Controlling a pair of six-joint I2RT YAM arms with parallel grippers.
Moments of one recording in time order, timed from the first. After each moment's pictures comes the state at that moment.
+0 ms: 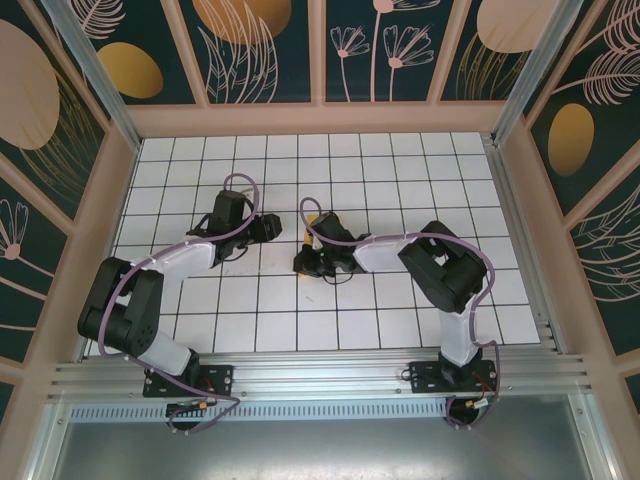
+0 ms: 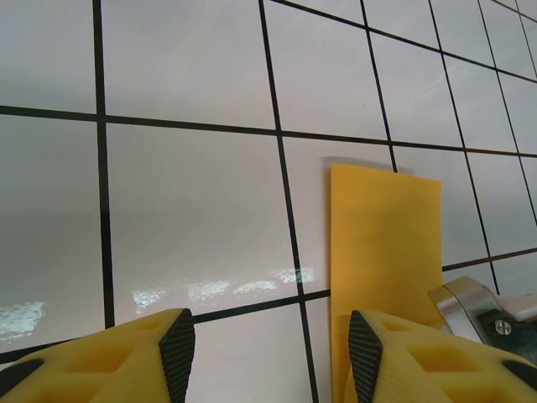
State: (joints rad) left arm -0.35 1.54 0.79 0.02 0.23 -0.53; right arm 0.81 1.95 1.03 0.04 -0.41 0.89
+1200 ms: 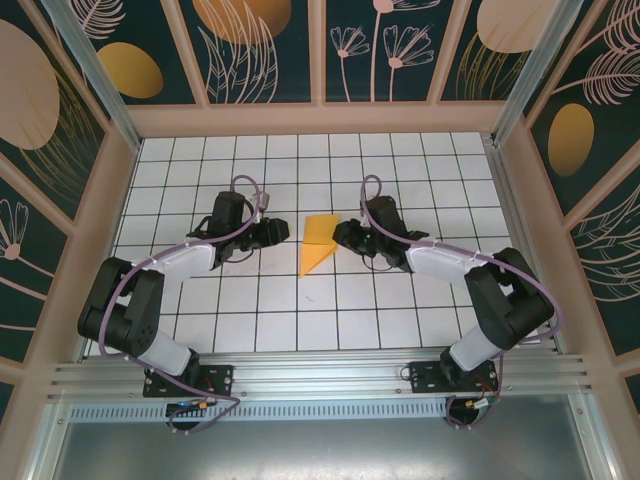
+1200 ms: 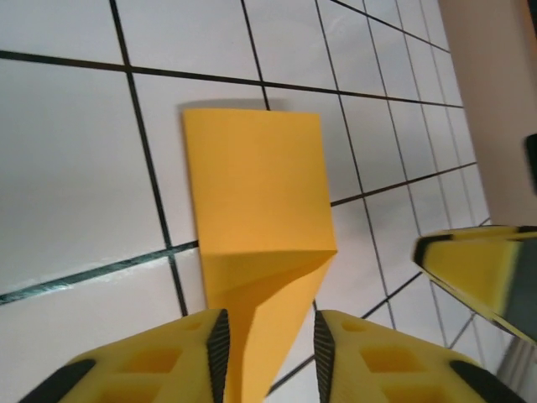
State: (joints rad) left arm -0.36 1.54 0.77 0.09 0.55 -0.59; right arm 0.57 1.56 0.78 0.07 -0.30 0.89
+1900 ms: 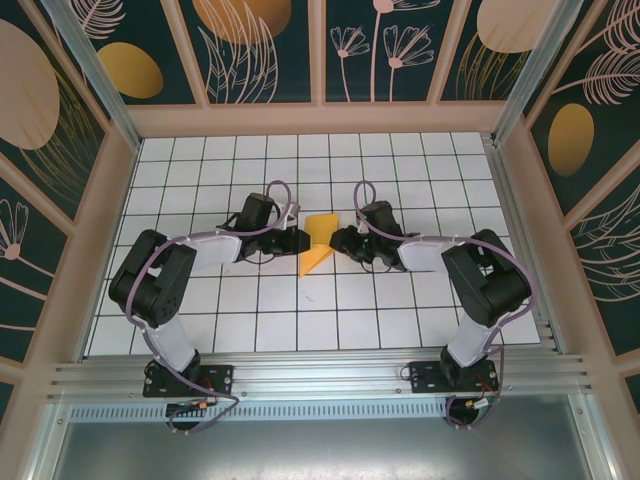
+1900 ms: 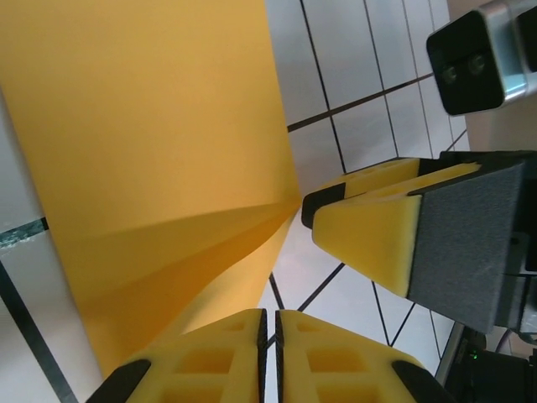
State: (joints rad) left arm -0.47 1.78 0.88 0.08 0.67 -0.56; right arm 0.55 1.73 0.79 0.18 -0.41 0.89
